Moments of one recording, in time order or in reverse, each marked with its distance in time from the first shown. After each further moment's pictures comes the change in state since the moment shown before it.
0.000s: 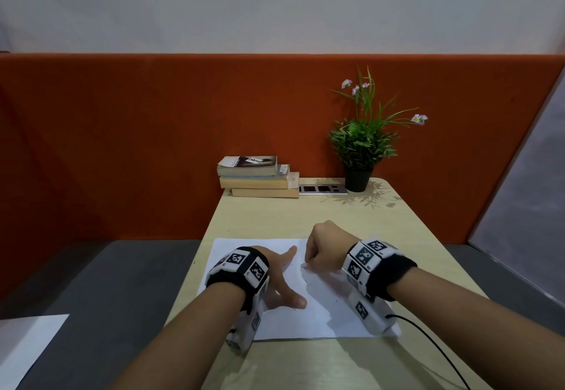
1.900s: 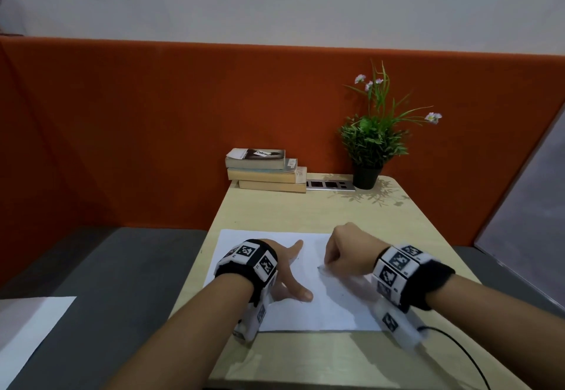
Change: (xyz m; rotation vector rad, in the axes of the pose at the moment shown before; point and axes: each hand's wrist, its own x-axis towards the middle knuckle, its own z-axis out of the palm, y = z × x) left_hand -0.003 0.000 0.002 -0.040 0.008 -0.007; right_hand -0.021 0.017 -0.002 -0.055 -0.045 -0.023
